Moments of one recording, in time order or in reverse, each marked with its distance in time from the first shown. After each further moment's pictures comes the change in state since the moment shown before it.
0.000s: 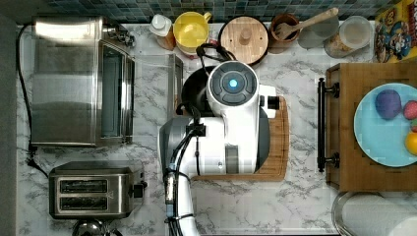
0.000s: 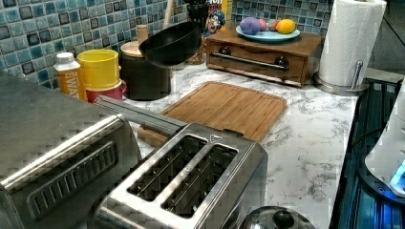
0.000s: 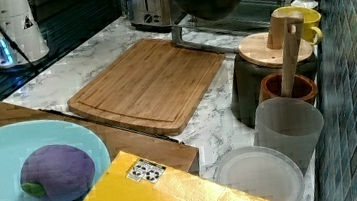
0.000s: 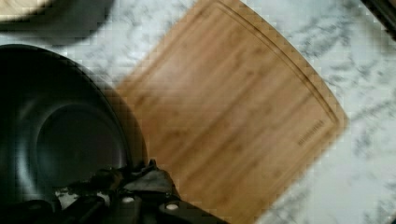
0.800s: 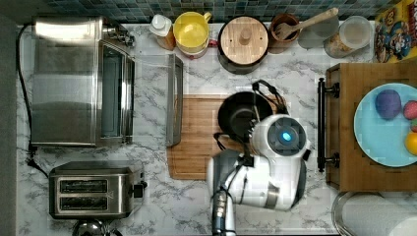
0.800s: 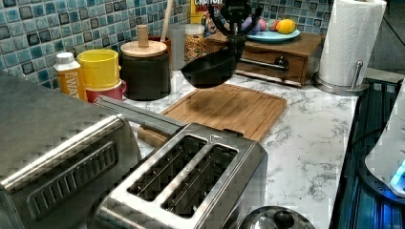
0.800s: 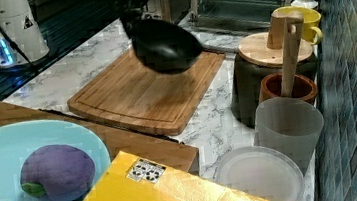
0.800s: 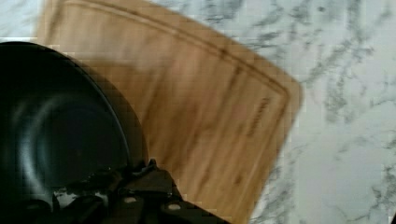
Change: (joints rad) arm -0.080 -0.134 -0.138 -0.406 0.008 0.257 0.156
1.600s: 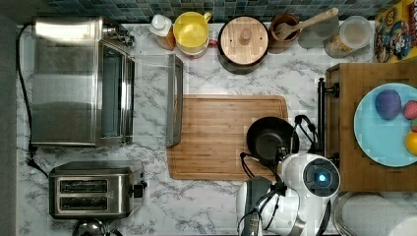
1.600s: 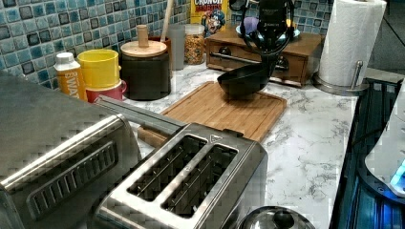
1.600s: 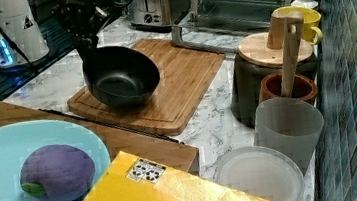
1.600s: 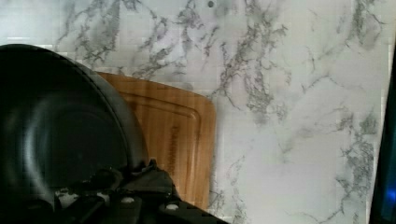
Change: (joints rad) arm -0.110 -0.066 -0.064 -0.182 -0.045 0.116 0.154
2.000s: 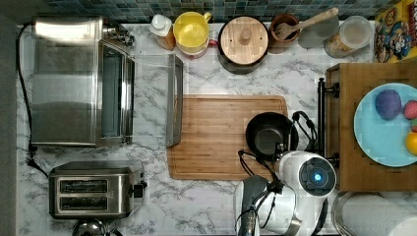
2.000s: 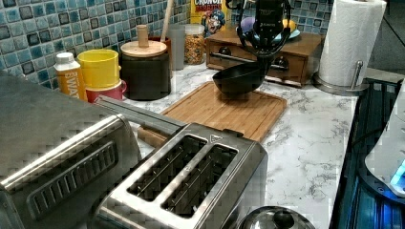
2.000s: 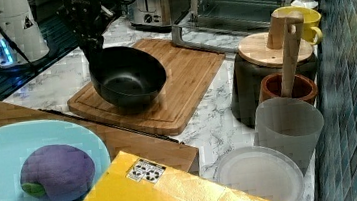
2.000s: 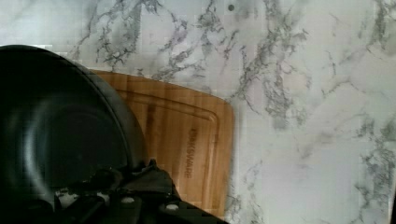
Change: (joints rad) arm 0.000 0.015 0.016 0.000 0.000 0.051 0.000
